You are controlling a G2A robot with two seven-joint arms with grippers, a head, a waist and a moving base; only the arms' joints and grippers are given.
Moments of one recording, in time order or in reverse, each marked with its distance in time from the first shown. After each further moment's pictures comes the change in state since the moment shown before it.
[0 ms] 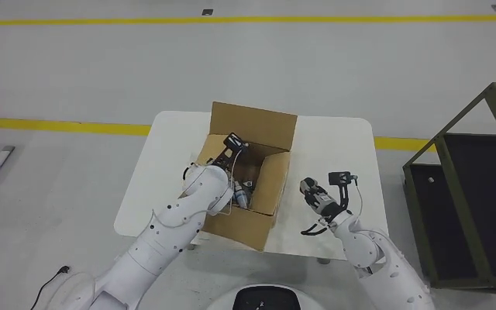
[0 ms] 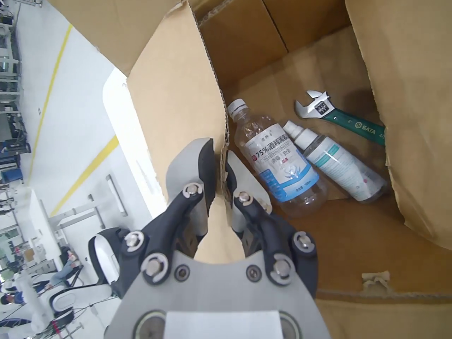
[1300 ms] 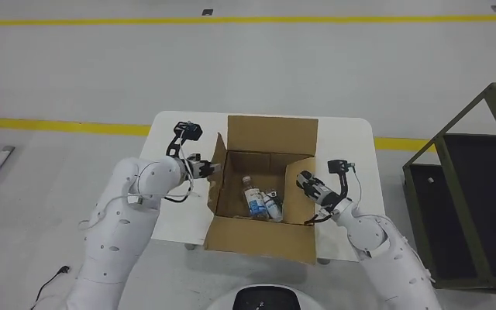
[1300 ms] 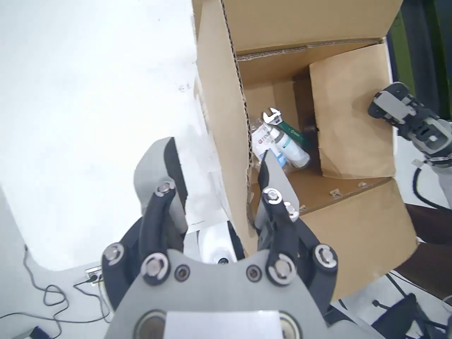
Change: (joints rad) left arm 0.152 0.071 -0.451 -0.232 -0.506 -0.011 -0.181; right arm 0.105 -0.015 0.015 0.094 0.121 -0.075 0.169
